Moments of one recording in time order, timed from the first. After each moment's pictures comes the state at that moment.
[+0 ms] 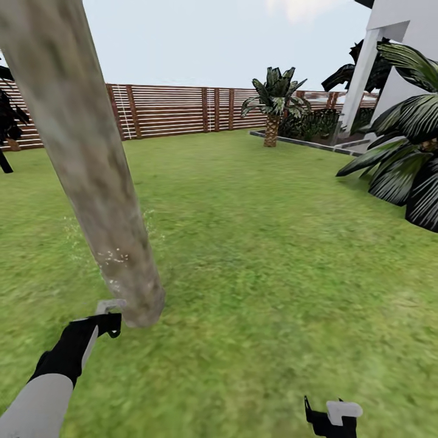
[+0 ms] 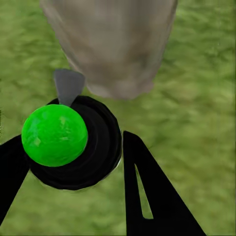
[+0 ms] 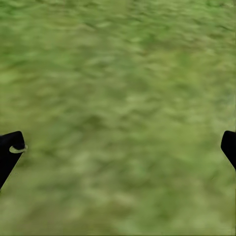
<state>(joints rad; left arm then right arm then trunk) -0.66 0.13 0.33 -0.73 -0.24 0.46 -0.17 -0.28 -0.03 -0.34 -0.36 0.30 -0.53 -0.05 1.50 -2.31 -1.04</state>
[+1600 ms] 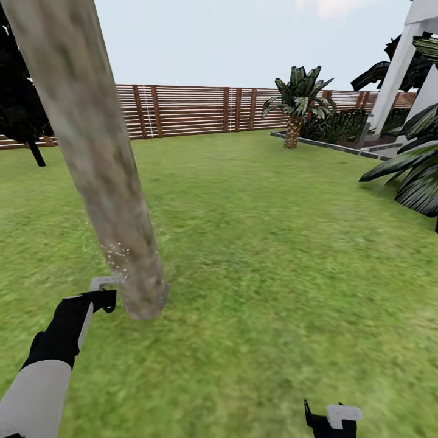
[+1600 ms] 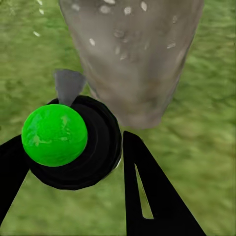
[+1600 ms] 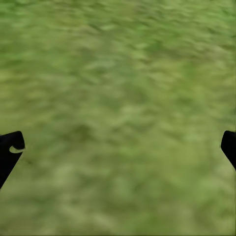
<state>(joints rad) -0.70 0.13 0.32 -0.93 -0.24 0.58 -0.17 -0.28 -0.03 -0.34 -0.34 0.30 -0.53 -0.05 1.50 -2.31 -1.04</state>
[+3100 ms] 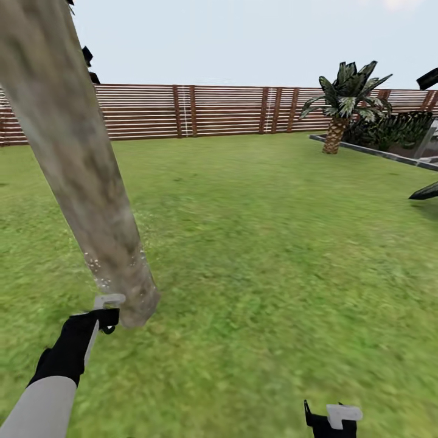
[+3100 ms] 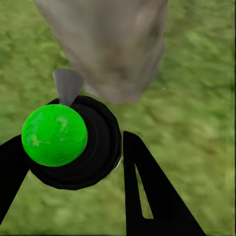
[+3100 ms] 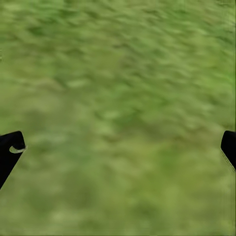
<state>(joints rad) -0.63 0.08 0.36 -0.89 -0.29 0.56 -0.12 -0.28 -0.03 -0.34 -0.34 0.30 -0.54 -0.05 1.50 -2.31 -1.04</state>
